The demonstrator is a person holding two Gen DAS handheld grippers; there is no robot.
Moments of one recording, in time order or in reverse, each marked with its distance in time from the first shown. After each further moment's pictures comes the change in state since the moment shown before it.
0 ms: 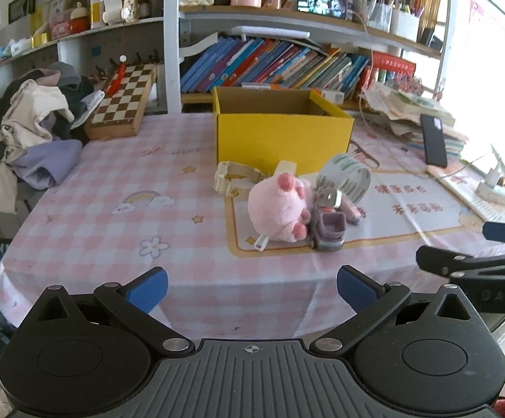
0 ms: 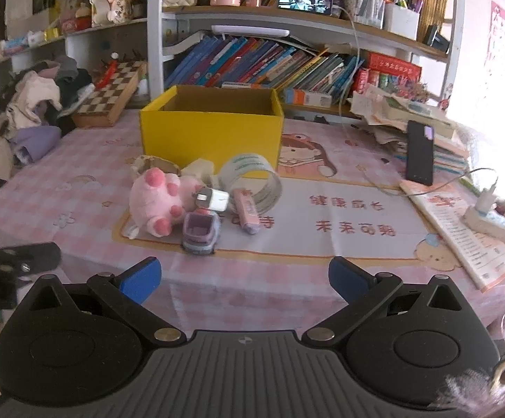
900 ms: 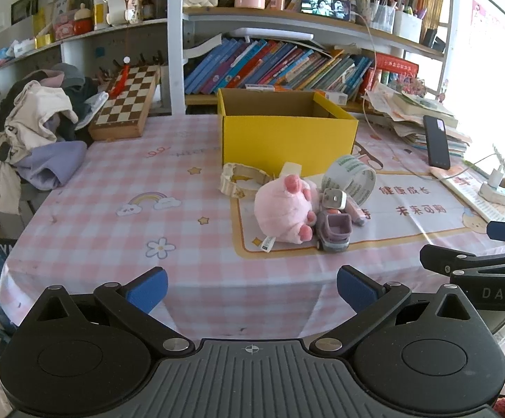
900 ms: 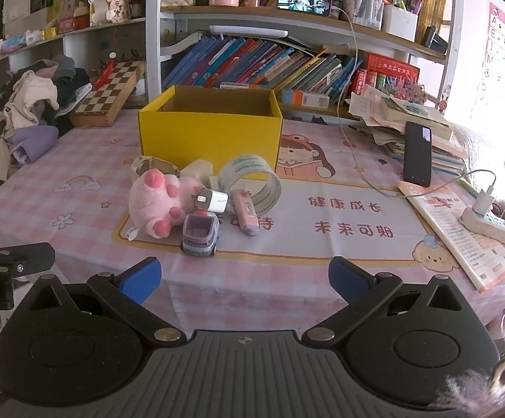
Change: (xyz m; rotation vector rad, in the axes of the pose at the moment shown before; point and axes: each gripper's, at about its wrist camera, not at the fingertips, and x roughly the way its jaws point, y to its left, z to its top) left arm -0.003 0.006 0.001 -0.002 -0.007 0.000; right arm 0.002 0.004 0.001 -0.012 0.000 -0.036
